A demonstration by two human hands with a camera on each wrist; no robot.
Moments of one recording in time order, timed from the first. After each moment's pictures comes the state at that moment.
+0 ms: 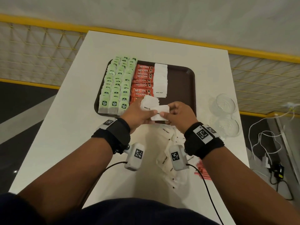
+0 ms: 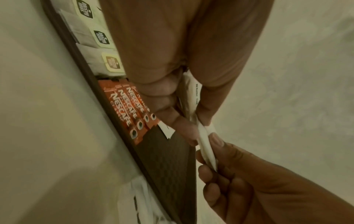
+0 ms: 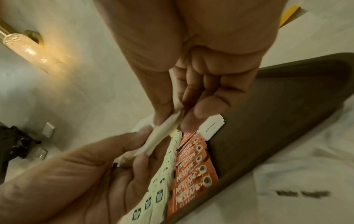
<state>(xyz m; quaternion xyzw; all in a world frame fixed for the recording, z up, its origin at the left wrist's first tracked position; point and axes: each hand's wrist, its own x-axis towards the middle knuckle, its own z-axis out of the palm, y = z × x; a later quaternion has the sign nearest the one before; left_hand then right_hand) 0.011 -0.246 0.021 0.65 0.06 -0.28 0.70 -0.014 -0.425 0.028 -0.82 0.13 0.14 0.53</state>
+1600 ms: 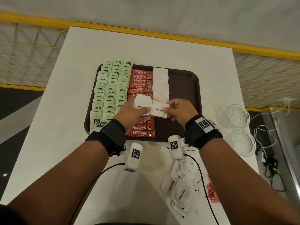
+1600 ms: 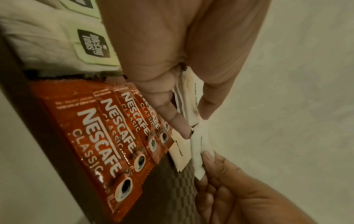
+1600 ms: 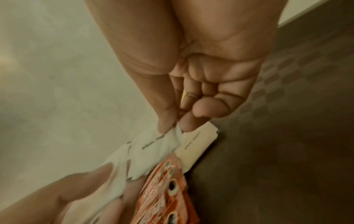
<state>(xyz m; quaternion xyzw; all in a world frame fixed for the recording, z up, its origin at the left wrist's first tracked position) 0.099 -0.236 -0.007 0.63 0.11 -0.28 0.72 0.088 -0.433 -0.013 -0.83 0.17 0.16 0.51</state>
